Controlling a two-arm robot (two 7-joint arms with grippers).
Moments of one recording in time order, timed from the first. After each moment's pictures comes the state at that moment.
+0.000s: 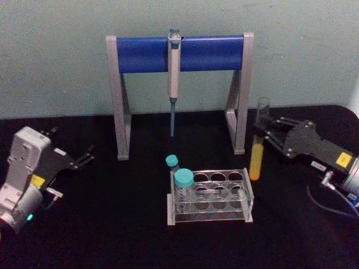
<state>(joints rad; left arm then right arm) -0.20 0.60 0.45 -1.41 -0.25 -0.12 0.03 0.13 0.66 -0.28 -1.66 0.64 -0.09 0.60</state>
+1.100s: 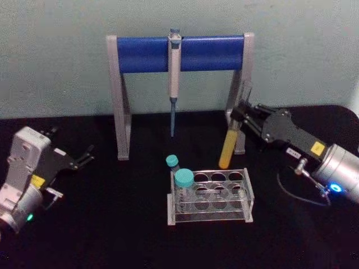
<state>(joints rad) -0.20 0.60 0.45 -1.41 -0.25 -0.12 0.03 0.23 0.52 -0.31 -1.54 0.70 -0.11 0.69</state>
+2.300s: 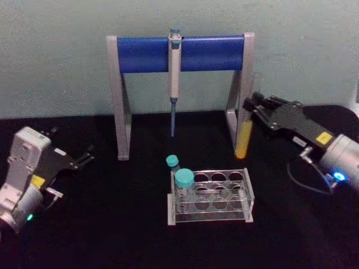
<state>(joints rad) -0.20 0.60 0.45 -1.41 -0.25 -0.12 0.03 0.25 0.54 -0.32 -1.55 0.64 -0.05 0.53</state>
